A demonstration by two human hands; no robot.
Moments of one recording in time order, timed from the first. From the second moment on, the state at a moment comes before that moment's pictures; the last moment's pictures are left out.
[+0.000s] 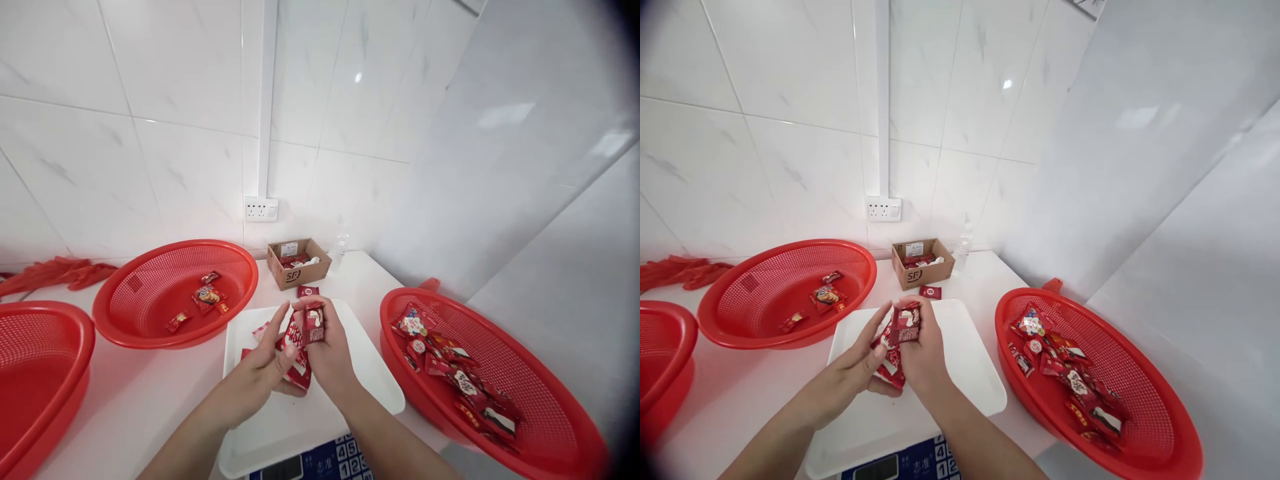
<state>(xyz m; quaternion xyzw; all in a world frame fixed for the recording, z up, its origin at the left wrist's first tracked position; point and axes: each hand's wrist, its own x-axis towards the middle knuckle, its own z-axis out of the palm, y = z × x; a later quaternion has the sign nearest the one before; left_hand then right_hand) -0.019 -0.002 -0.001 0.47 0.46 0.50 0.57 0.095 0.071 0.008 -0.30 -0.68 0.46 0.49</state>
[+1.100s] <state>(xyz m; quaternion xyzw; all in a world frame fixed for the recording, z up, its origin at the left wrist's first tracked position) -0.053 -0.004 0.016 0.42 0.55 0.65 0.32 0.149 0.098 -0.007 -0.37 -0.76 0.44 0.30</state>
